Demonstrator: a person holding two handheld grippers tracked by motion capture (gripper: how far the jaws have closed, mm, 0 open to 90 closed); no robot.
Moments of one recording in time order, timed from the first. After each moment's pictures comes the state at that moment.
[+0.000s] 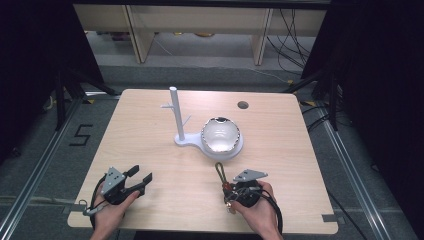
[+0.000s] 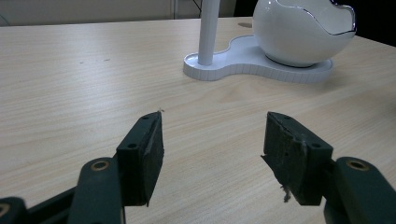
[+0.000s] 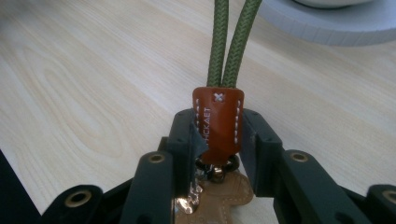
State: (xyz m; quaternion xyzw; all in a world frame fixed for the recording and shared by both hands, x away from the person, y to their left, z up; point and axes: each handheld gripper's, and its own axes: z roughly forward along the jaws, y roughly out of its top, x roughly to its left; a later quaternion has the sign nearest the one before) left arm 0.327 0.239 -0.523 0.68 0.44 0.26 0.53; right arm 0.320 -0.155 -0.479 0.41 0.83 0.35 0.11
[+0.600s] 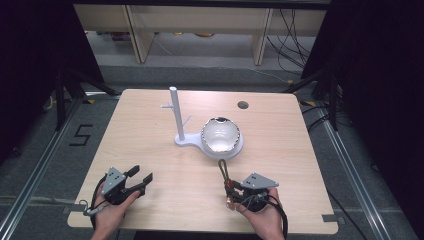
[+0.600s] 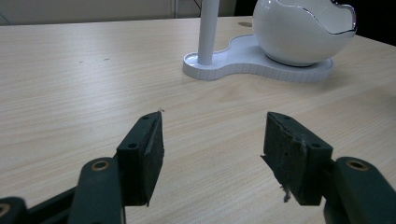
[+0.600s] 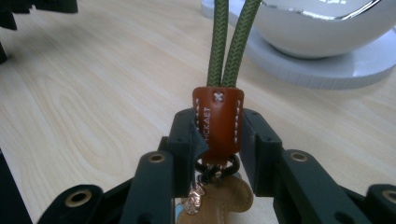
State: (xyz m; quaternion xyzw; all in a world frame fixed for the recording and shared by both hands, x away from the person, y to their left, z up) left arm 0.327 0.238 -0.523 0.68 0.44 0.26 0.53; right arm 0.308 -0.169 -0.482 0.38 0.80 0.44 0.16
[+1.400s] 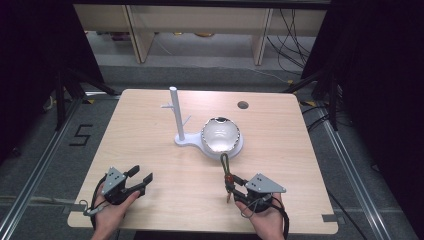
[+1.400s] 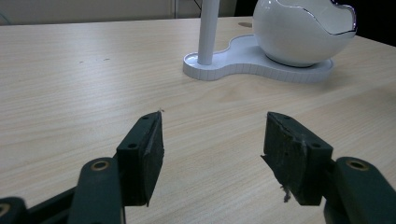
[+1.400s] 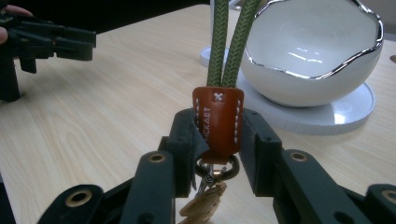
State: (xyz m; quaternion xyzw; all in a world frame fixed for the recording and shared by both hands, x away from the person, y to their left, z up) left arm 0.327 0.238 -0.523 0.68 0.44 0.26 0.53; right arm 0.304 -0.171 -0.475 0.35 0.76 0.51 0.20
